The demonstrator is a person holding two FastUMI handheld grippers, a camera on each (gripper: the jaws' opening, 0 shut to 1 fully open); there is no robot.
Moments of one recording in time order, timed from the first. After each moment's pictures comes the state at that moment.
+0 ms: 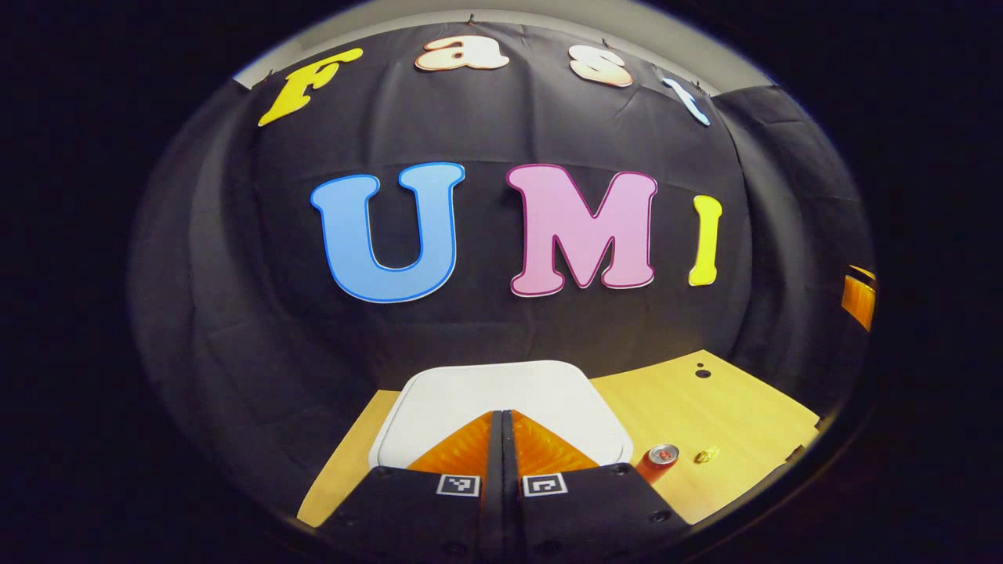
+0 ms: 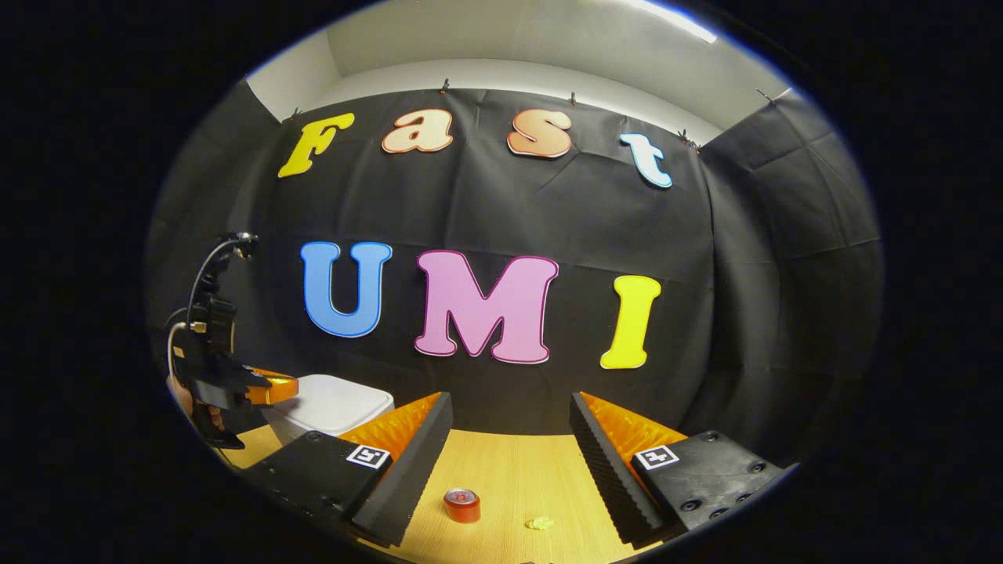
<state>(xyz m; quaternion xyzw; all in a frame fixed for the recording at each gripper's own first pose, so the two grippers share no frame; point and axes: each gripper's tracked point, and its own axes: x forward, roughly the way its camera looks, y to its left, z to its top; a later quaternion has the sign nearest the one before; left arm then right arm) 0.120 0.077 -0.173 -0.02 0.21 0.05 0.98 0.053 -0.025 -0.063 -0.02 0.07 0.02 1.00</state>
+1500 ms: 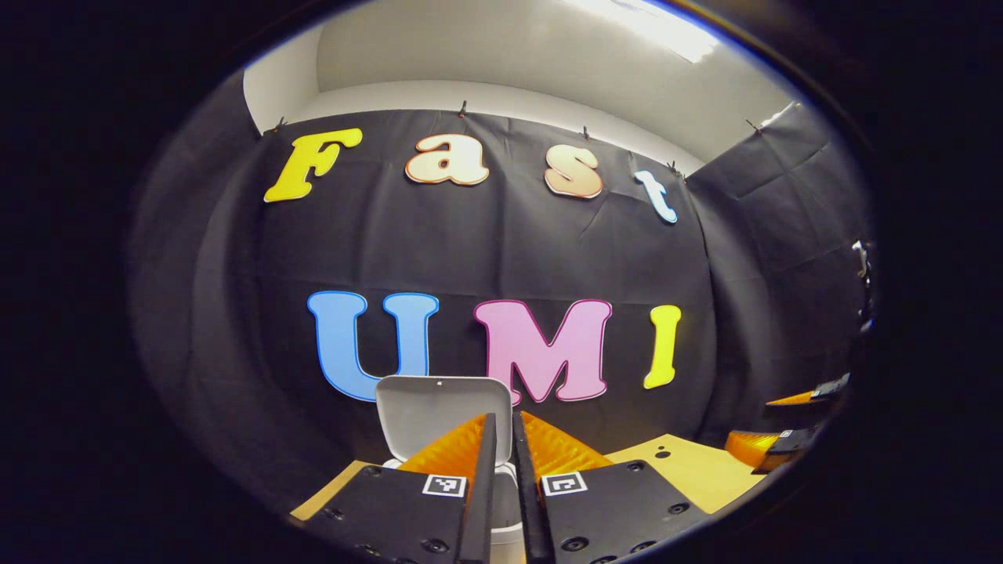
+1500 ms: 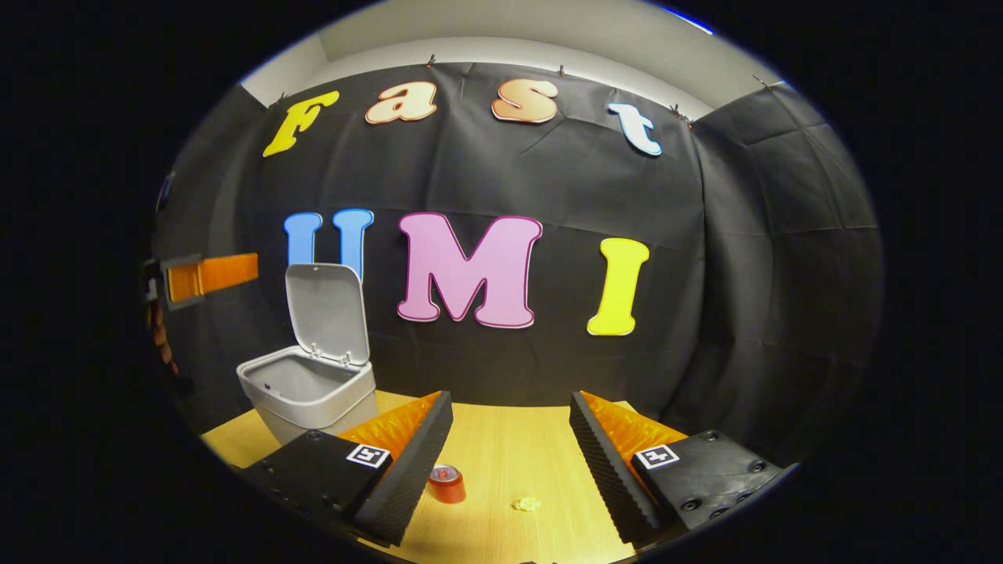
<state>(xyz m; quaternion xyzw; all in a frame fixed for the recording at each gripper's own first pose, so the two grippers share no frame) 0.087 0.012 0.000 -0.04 -0.01 0.02 1.00 0.054 -0.055 -0.113 -0.02 0.13 0.00 0.99</state>
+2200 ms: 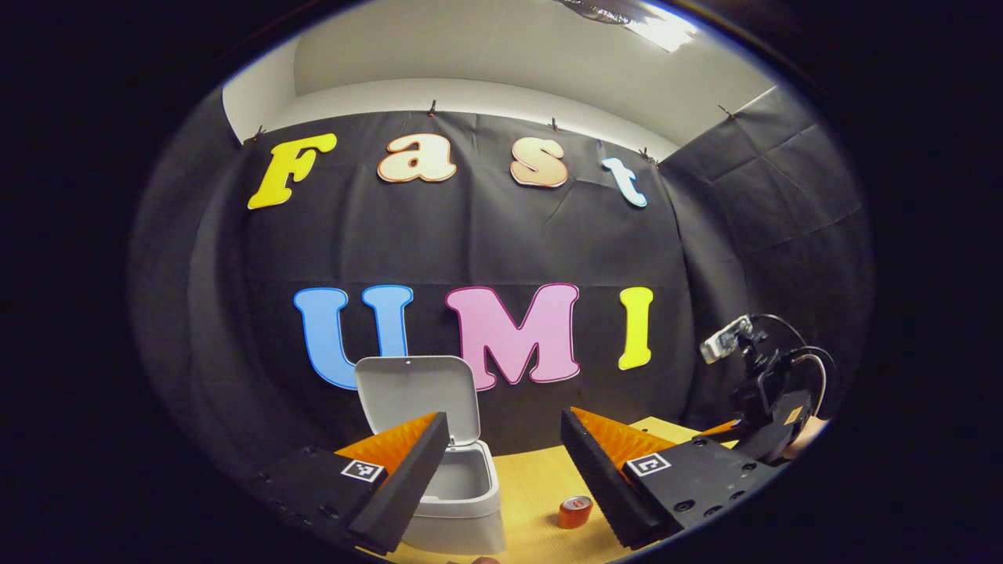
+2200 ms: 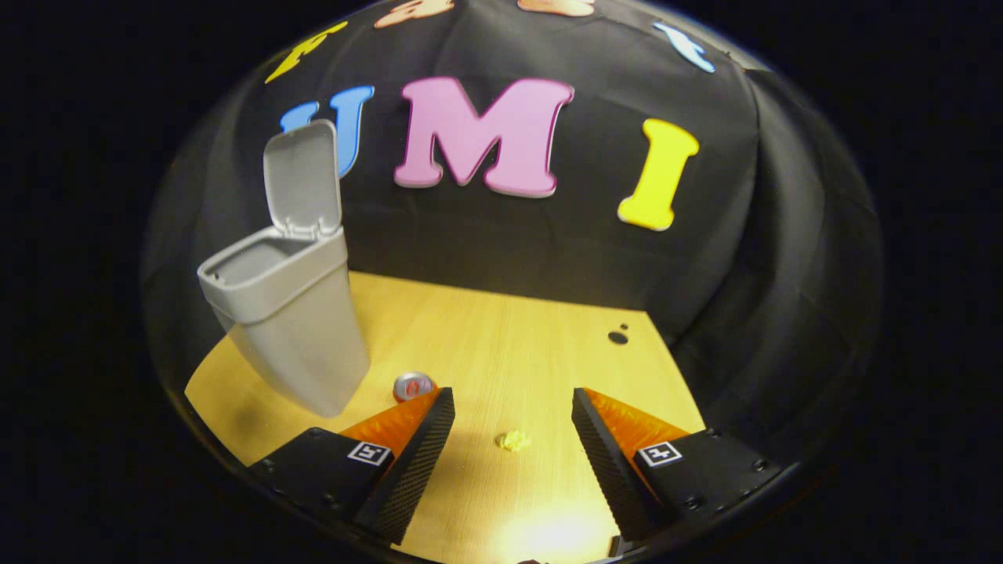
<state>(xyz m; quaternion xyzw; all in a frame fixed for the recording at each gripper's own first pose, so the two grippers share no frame) 0.052 -0.029 -0.020 -0.01 0.02 0.01 1.00 0.066 -0.074 -0.278 -0.06 0.39 0.05 0.92</state>
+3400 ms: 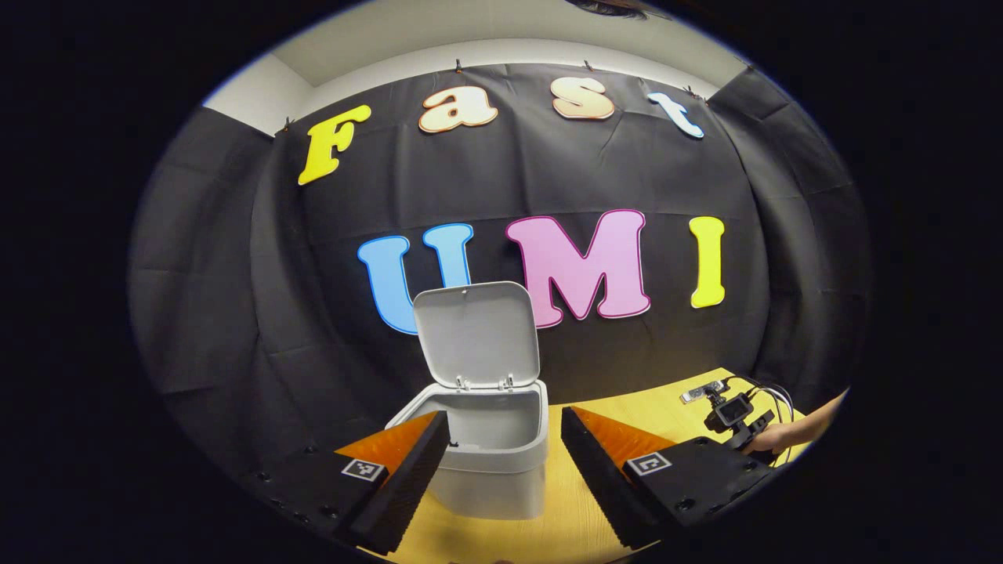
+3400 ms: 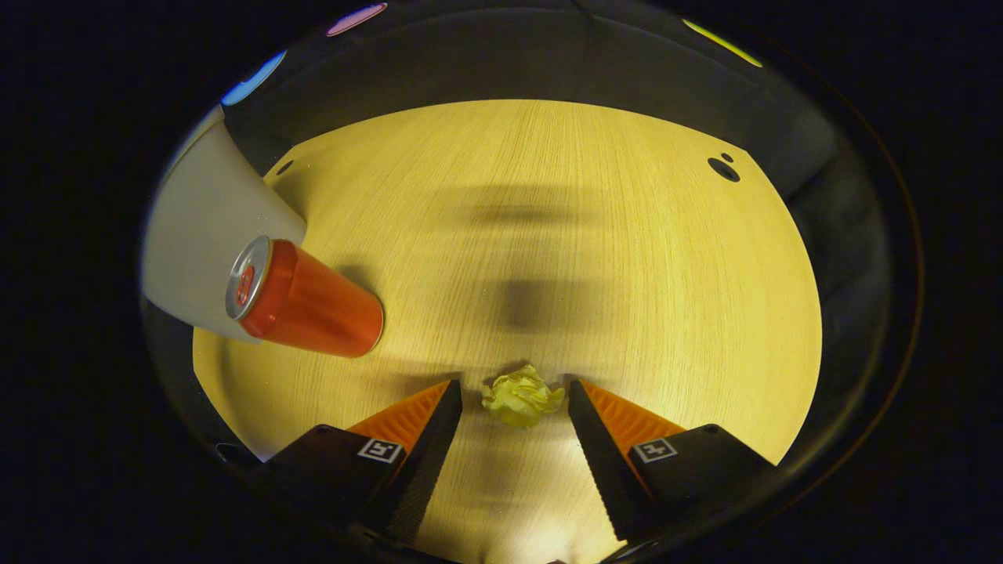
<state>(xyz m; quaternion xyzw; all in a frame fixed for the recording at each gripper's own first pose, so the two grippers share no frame) 0.045 -0.017 -0.085 0.02 0.14 0.15 0.98 0.067 -0.100 -0.506 -0.01 0.65 0.10 0.75</state>
